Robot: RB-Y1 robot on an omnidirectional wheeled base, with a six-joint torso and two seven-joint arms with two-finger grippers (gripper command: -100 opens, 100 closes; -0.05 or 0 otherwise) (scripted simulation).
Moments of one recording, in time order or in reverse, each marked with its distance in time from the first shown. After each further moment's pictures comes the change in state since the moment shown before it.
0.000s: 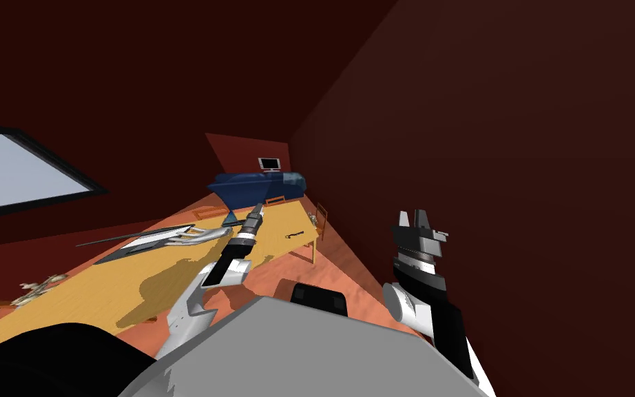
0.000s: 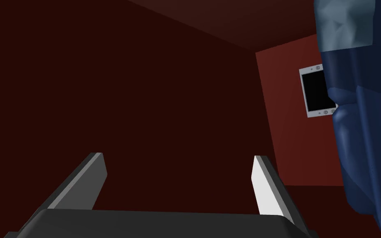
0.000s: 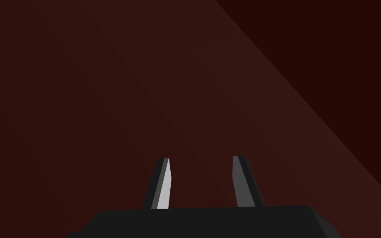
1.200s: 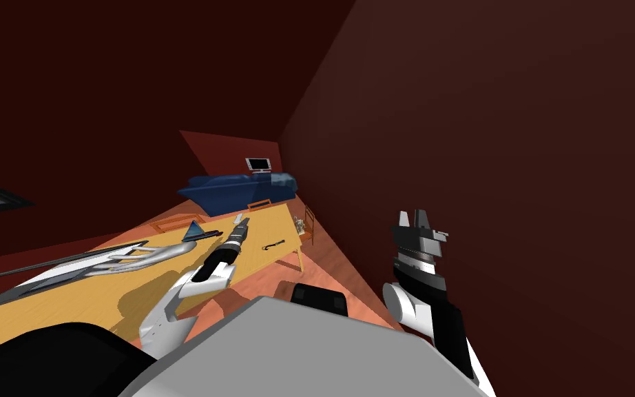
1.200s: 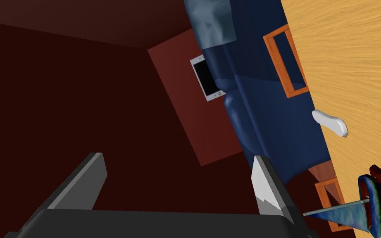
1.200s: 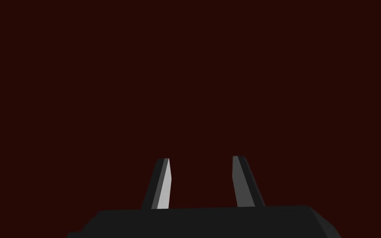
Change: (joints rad) left arm 0.023 0.057 0.154 0.166 0.017 0.326 0.067; right arm 0.000 0.000 0.000 0.000 0.000 0.000 0.000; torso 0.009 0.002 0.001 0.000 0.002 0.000
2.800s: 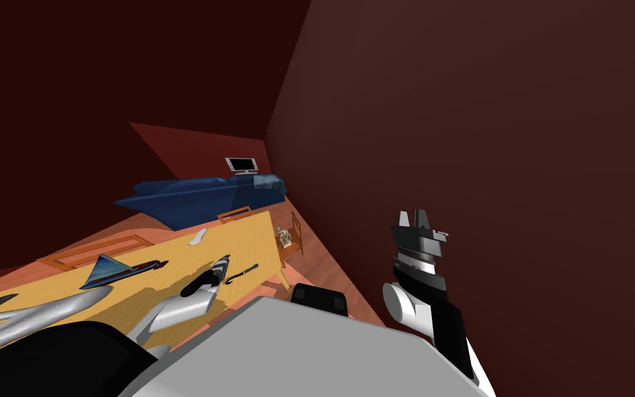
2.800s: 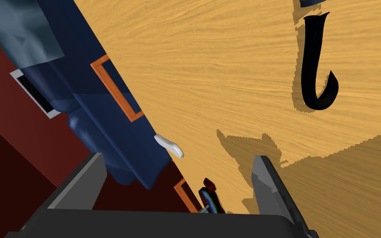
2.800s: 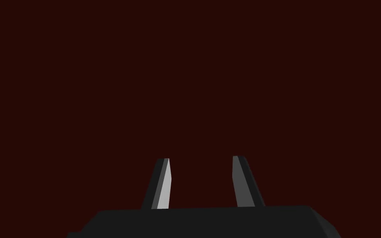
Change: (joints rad) left arm 0.085 0.039 0.044 0.286 0.061 0.361 0.114; right arm 0.000 0.000 0.000 0.000 0.000 0.000 0.000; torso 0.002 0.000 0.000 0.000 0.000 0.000
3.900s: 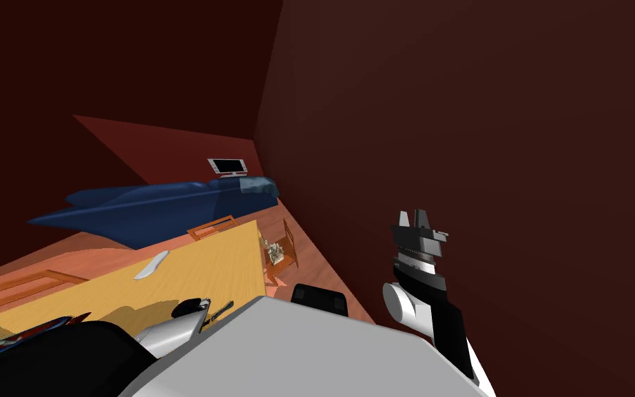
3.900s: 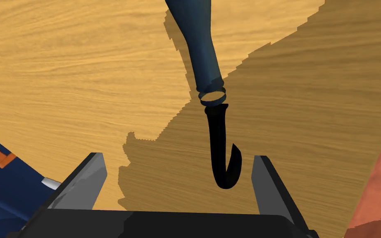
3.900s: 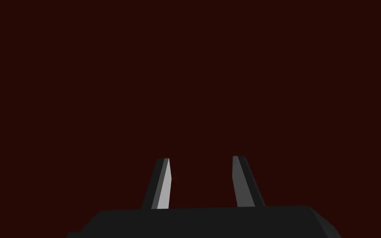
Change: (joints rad) left arm 0.078 0.036 -0.059 0.188 0.073 0.275 0.101; right arm 0.000 0.000 0.000 0.000 0.000 0.000 0.000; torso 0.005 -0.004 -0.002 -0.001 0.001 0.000
